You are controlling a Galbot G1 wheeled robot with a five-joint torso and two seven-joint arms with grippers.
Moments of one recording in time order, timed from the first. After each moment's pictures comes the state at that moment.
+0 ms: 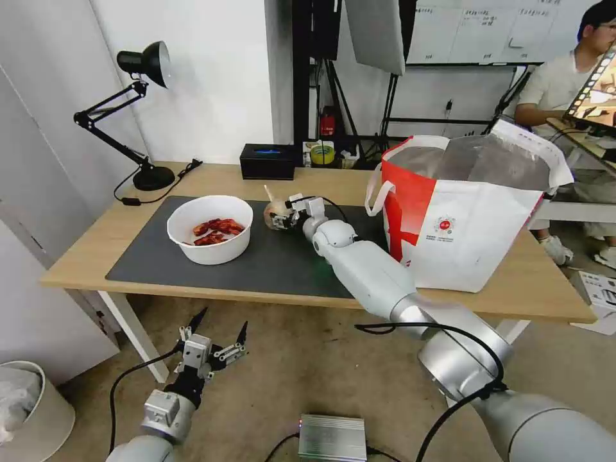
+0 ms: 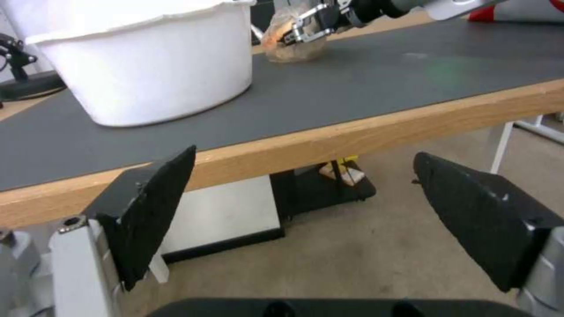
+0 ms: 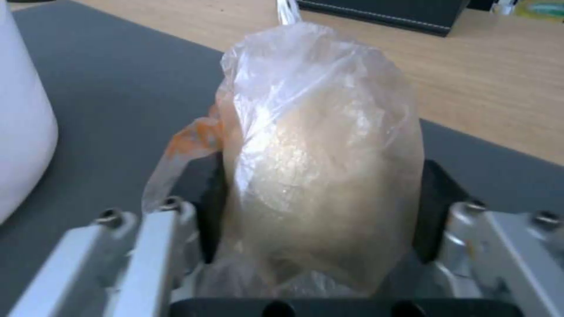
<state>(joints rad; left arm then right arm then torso) 1.66 -1.24 -0.52 -2.05 -0.10 -0.09 0.07 -0.13 1.57 -0.29 0.64 0.60 -0.19 -0.08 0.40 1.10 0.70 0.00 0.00</state>
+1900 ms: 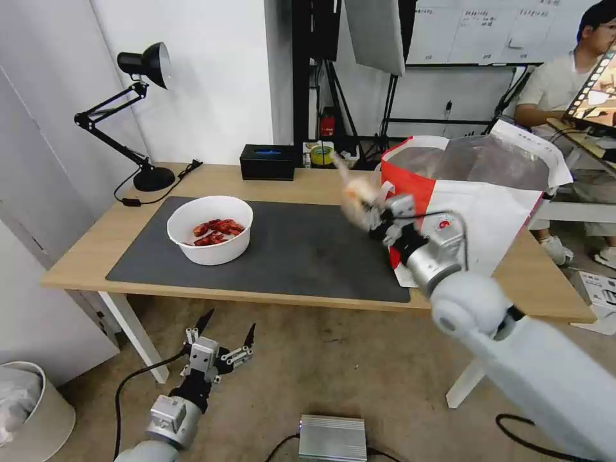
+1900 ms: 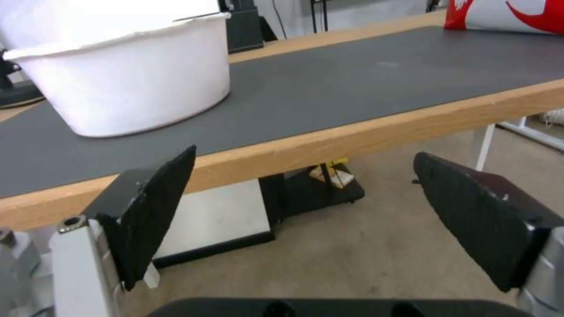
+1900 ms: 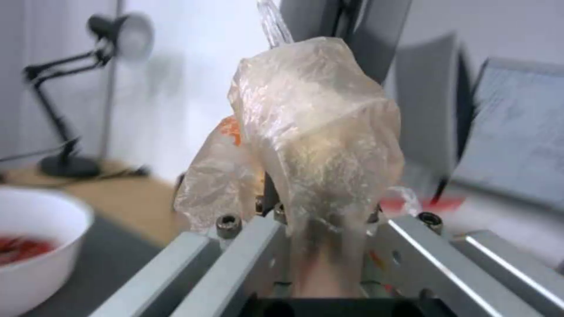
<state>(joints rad) 1.70 -1.26 -0.49 -2.09 -0.05 -0.09 0.07 -0.70 0.80 0.06 2.04 0.58 -0.19 0.27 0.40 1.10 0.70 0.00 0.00</state>
